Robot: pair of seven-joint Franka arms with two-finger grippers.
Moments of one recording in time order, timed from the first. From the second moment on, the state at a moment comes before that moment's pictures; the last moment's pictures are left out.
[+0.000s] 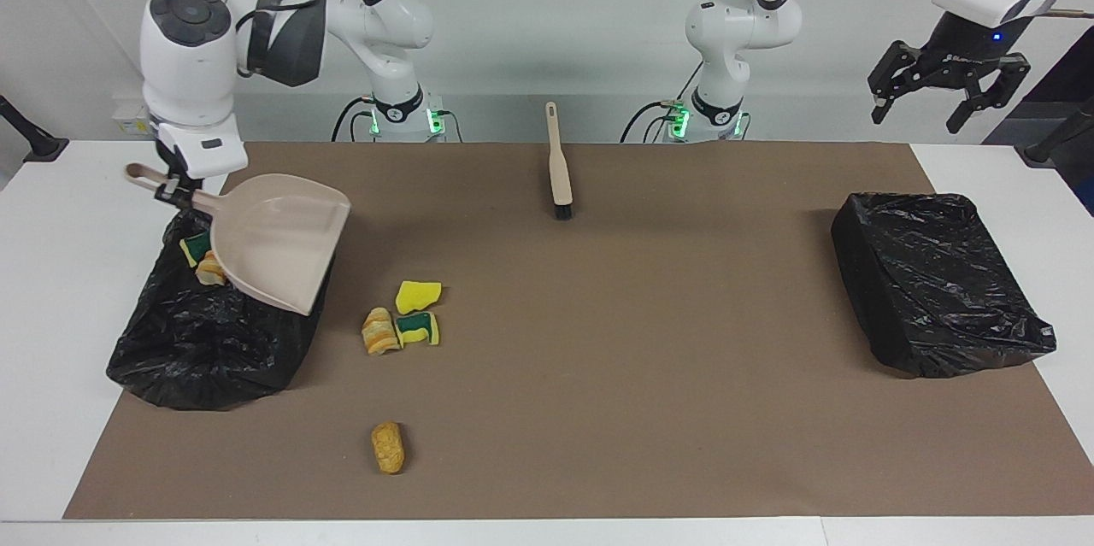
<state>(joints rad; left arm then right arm) 0.01 0.01 -0.03 -1.35 0.00 1.43 0.27 -0.22 0.00 0.18 -1.81 -0.47 1.72 -1.32</state>
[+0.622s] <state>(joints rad) 0.02 0.00 -0.03 -1.42 -0.03 1.44 0.28 -0.01 0.02 0.19 -1.84 -0.12 1.61 -0.56</state>
